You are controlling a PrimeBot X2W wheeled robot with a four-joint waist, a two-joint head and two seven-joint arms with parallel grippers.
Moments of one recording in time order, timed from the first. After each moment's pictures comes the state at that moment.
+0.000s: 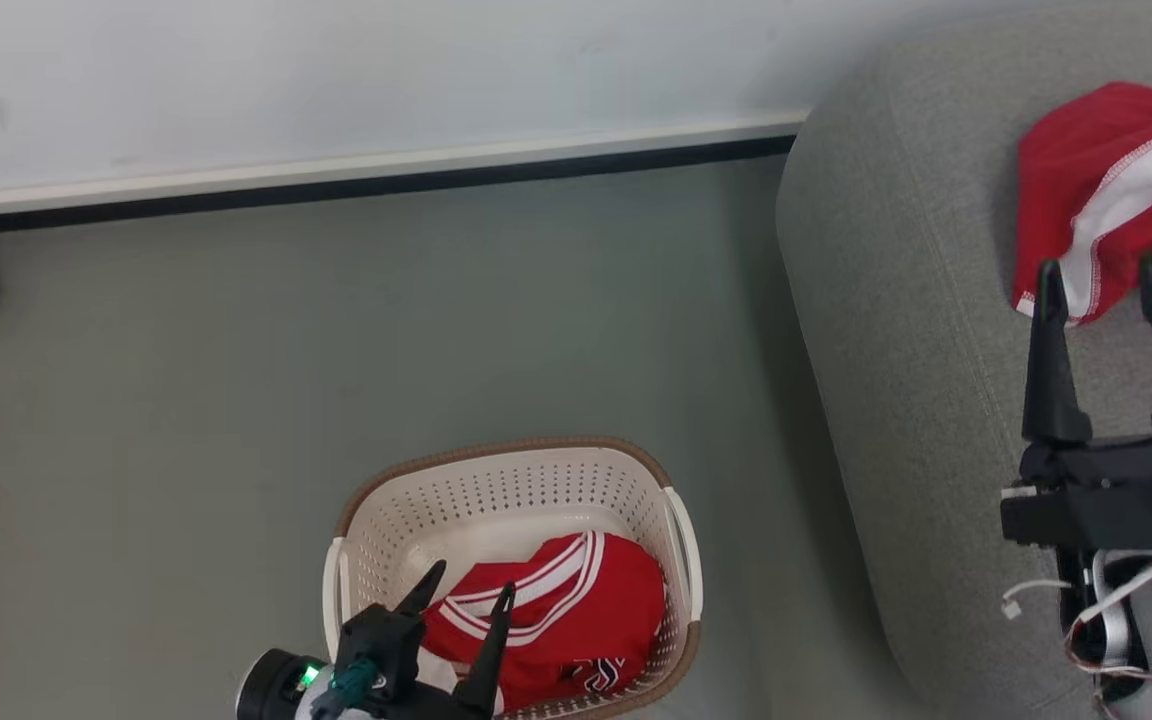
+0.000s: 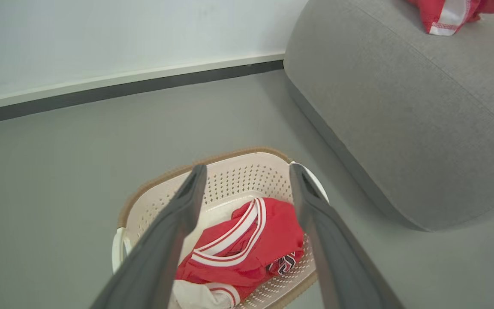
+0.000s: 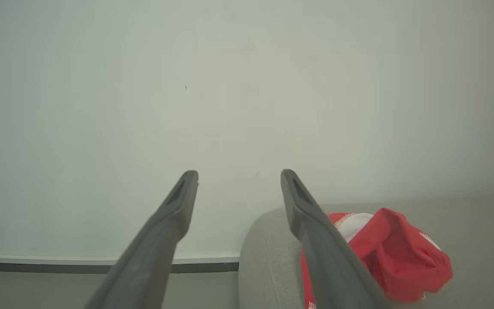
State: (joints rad) left arm -0.14 0.12 -0.44 0.35 -0.31 -0.01 -0.12; right arm -0.26 -0.26 0.13 -0.05 0.25 -0.12 -0.23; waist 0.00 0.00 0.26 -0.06
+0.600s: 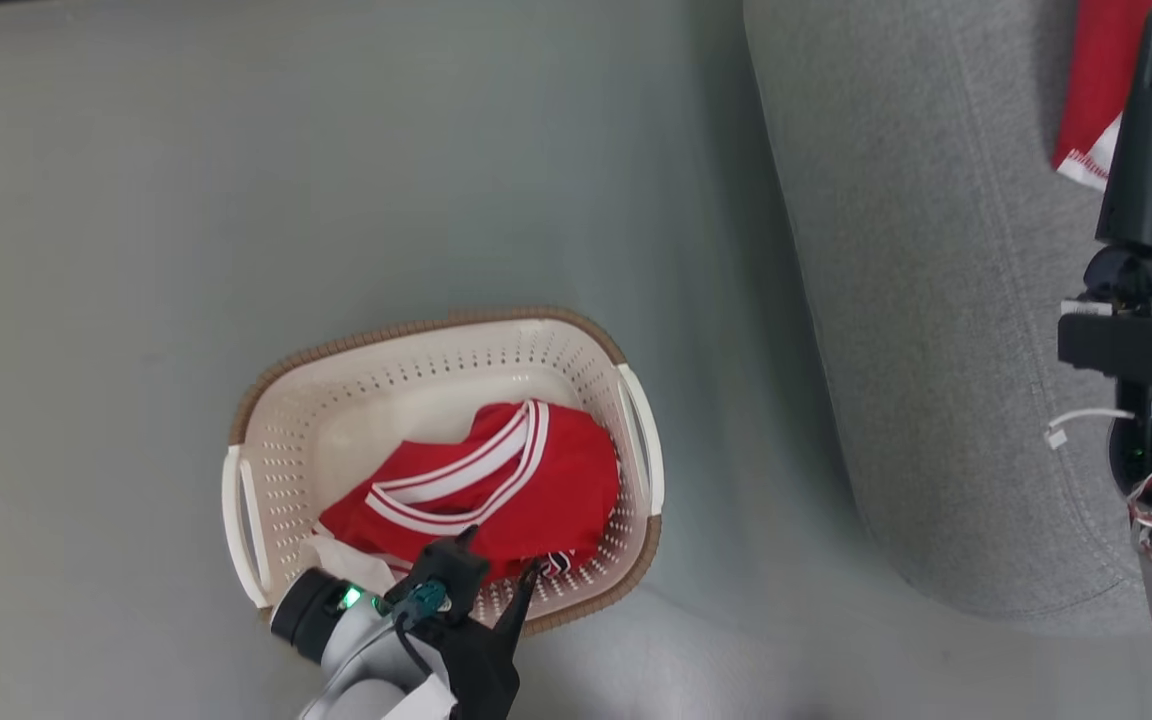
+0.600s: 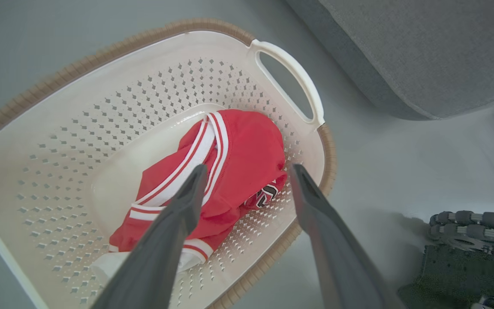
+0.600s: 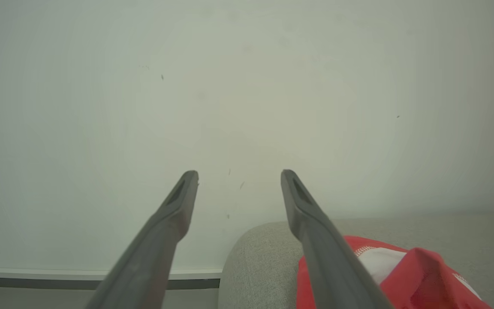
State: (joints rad) left arm -0.37 0.08 -0.56 0.63 -0.22 -0.06 -0.05; right arm -0.53 -0.27 0.11 -0.13 0.25 -0.12 -0.17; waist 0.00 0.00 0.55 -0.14
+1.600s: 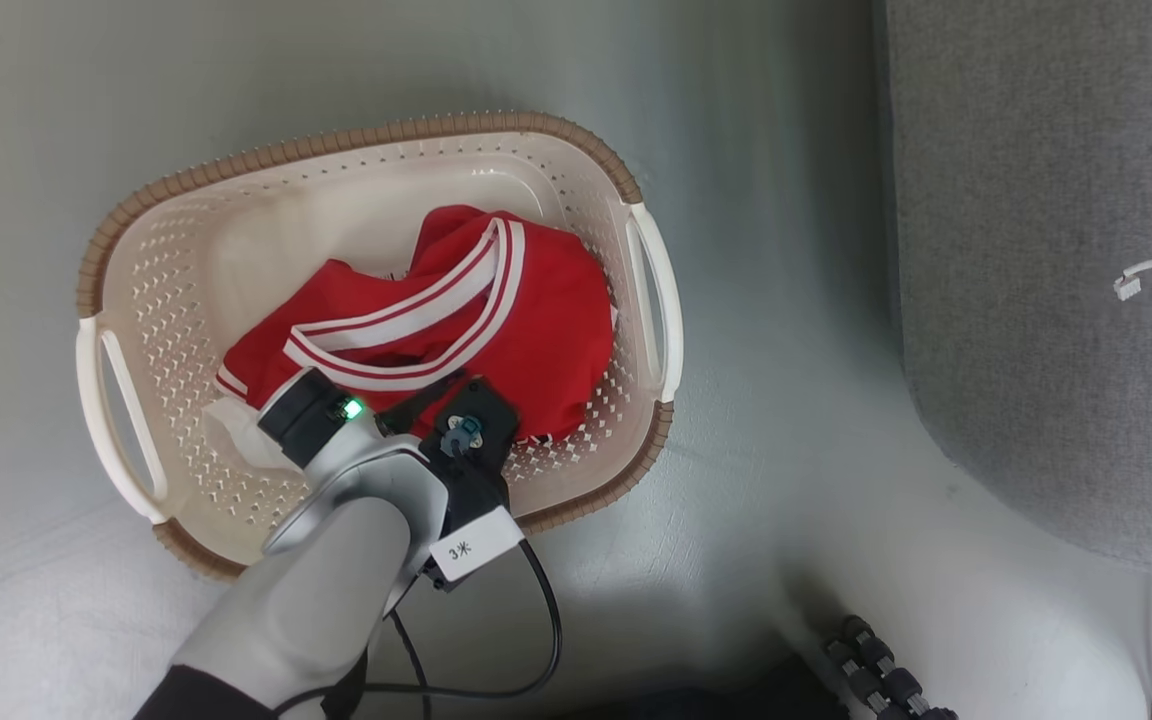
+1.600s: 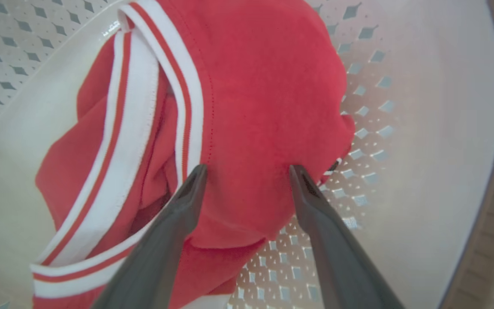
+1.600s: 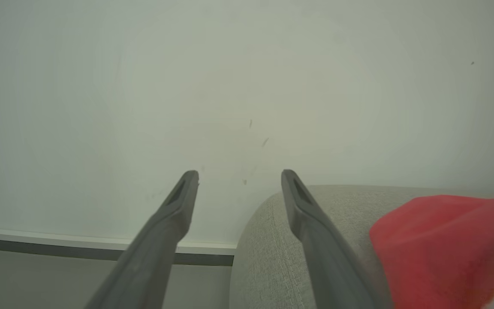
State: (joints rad) left arm -0.75 0.08 -0.69 0.87 -0.09 -0.12 0.02; right arm -0.77 -0.26 0.11 -0.22 0.23 -0.12 -0.18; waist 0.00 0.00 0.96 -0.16
